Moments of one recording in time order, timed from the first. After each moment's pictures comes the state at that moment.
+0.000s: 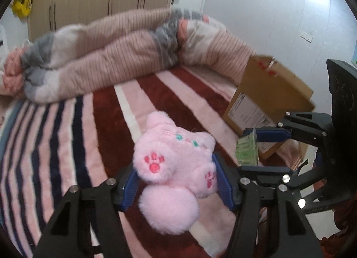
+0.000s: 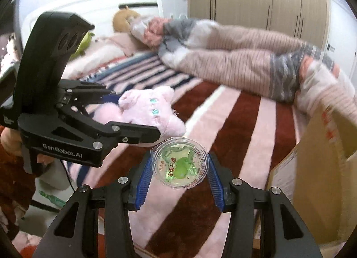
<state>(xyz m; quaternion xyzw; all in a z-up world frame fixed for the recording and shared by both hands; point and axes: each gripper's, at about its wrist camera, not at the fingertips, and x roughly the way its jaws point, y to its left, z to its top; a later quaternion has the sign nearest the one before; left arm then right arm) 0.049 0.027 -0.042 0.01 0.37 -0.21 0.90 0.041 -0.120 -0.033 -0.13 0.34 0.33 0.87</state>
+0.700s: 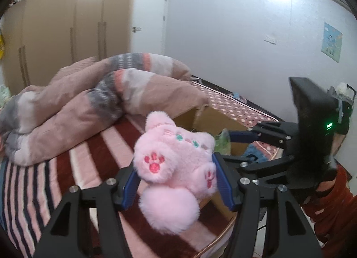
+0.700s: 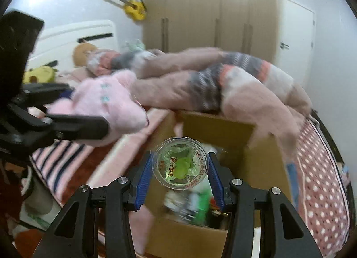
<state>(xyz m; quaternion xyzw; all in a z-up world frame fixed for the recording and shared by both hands) 0.043 -0.128 0.072 0.05 0.30 -0.30 0.90 0.048 -0.290 0.021 -0.08 0.30 0.21 0.93</state>
